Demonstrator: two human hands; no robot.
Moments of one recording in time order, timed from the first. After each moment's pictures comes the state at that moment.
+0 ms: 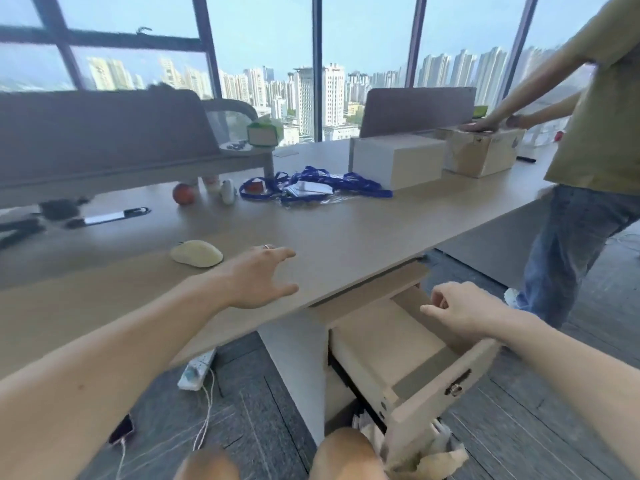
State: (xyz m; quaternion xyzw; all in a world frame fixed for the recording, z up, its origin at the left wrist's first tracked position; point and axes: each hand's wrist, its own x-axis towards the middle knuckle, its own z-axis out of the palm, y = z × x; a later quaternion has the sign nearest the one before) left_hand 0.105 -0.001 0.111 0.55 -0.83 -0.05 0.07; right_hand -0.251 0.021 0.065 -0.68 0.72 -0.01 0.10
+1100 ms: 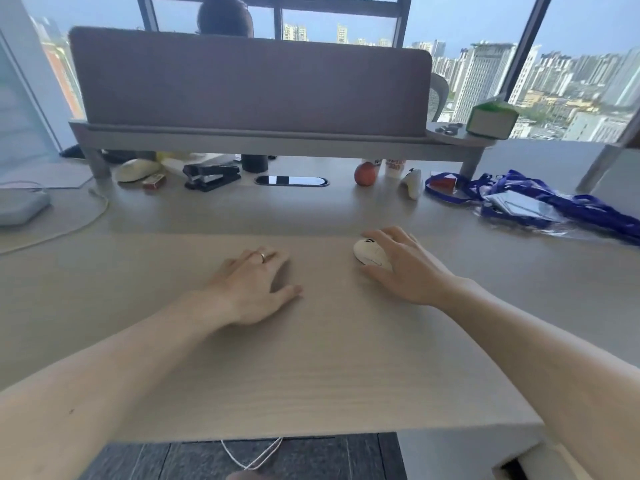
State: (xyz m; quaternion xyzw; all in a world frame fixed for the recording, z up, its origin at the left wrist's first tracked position) left_hand 0.407 0.003 0.033 0.78 -0.62 -0.03 0.05; right_hand 0.160 -0.160 0.051 -0.92 0.35 -0.13 0.12
